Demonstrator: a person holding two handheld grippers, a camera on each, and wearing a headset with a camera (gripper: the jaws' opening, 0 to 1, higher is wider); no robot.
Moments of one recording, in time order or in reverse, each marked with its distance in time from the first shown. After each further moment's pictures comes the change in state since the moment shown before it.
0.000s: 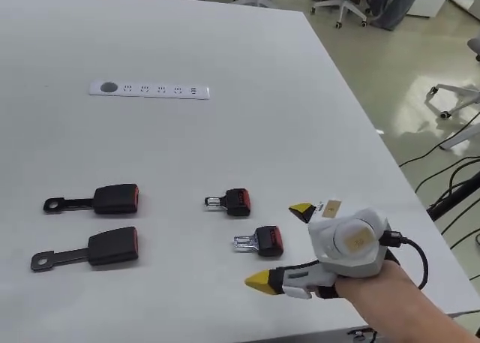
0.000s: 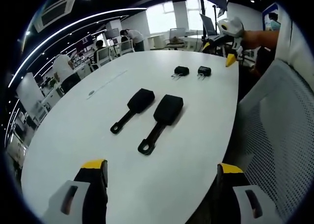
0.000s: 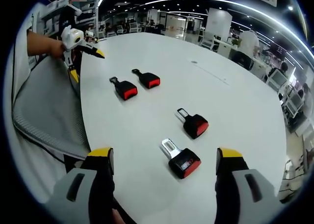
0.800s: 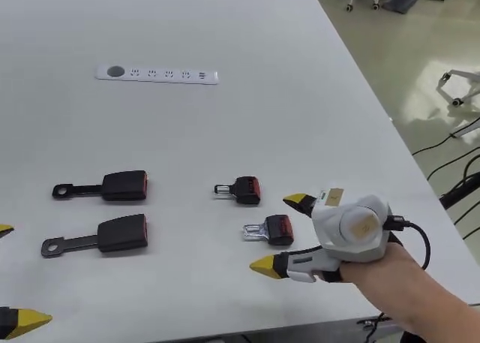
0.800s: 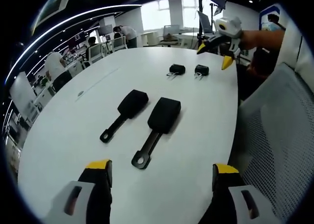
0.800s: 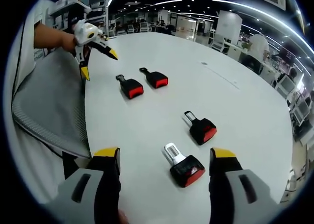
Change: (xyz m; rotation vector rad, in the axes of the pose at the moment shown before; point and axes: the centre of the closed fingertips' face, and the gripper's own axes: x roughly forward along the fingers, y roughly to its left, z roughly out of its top) left arm 0.030 -0.004 0.024 0.017 0.040 -0.084; right arm 0.020 0.003 0.000 -0.055 -0.004 0.079
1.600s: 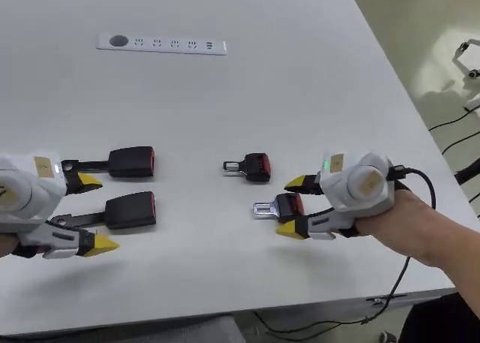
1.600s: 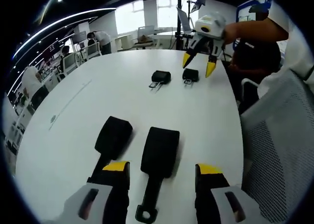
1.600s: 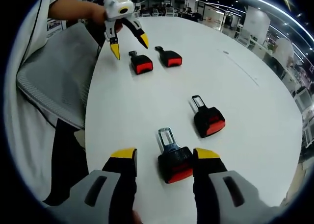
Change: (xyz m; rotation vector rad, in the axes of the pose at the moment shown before) left arm 0.067 -0.008 0.060 0.143 -0.013 -0.186; right arm 0.017 -0.013 -0.028 -0.155 0.137 0.175
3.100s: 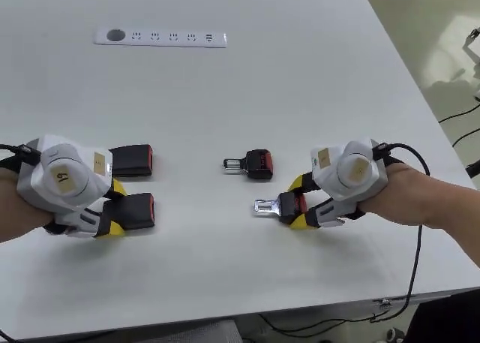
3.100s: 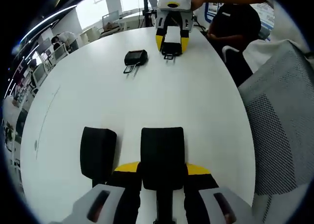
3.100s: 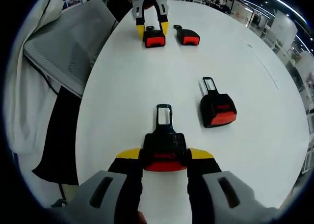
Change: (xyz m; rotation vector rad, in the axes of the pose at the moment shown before) left arm 0.038 0.006 -0.013 0.224 0.204 -0.154; right arm 0.019 -0.013 -0.032 -0.161 0.149 0.143
